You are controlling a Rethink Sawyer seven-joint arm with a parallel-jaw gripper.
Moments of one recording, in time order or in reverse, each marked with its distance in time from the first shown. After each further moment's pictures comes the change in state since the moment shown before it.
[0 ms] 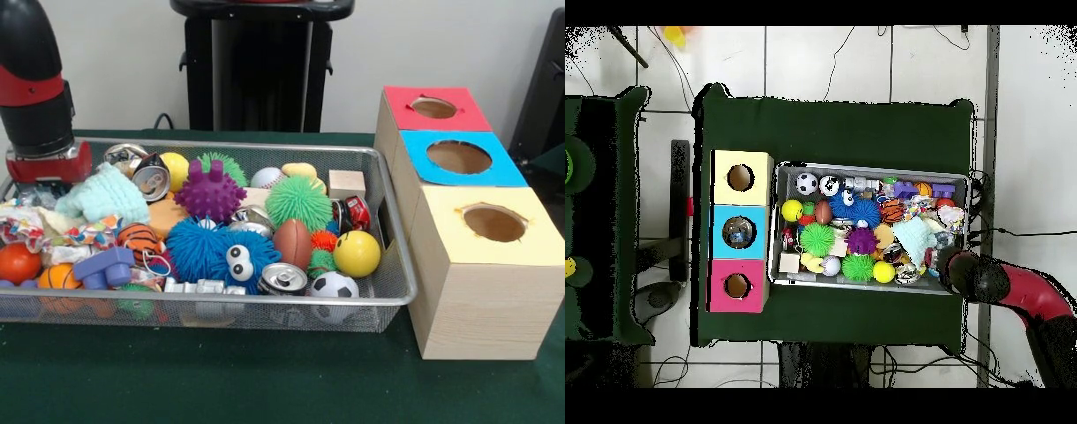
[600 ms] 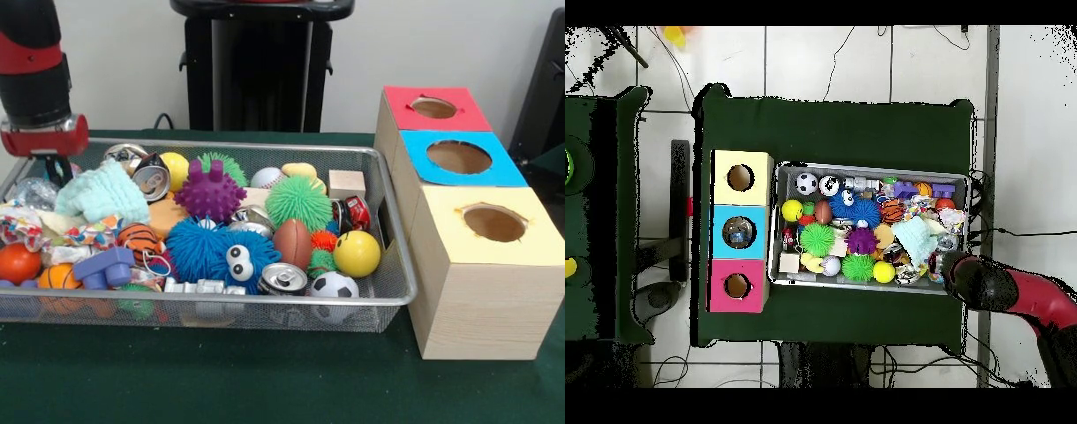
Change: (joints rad) arm 0.008 -0.130 0.000 0.089 0.032 0.007 0.000
